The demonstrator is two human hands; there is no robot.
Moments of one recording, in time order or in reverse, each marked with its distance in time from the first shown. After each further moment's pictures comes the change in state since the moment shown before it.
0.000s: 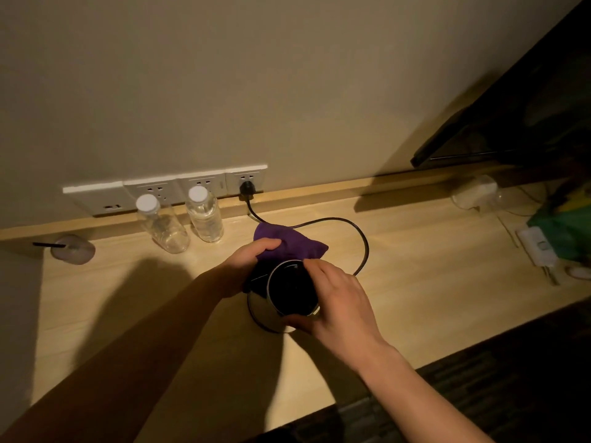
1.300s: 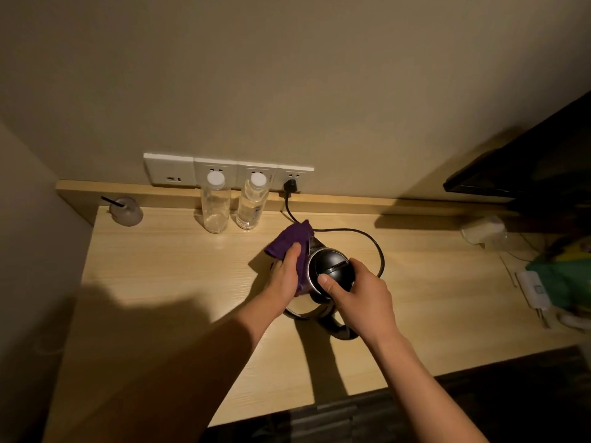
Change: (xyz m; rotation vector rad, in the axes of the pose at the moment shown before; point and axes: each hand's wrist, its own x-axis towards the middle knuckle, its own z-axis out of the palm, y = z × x) left_hand -0.044 -0.052 0.040 -0.229 0.380 0.196; right_hand 0.000 -0.032 -0.001 0.173 0.021 0.364
